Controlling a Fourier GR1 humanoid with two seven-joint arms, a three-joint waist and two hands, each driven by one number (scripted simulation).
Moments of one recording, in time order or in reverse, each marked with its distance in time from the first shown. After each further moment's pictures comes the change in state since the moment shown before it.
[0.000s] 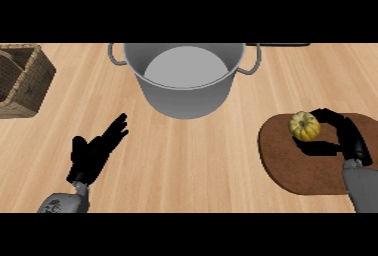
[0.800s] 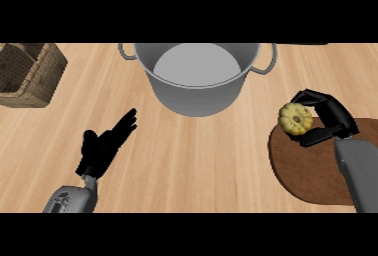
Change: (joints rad) left arm -0.048 -0.031 -0.020 -0.001 -0.018 -0.016 0.026; right arm -0.225 -0.037 0.006 0.262 -0.188 0.378 -0.475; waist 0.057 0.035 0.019
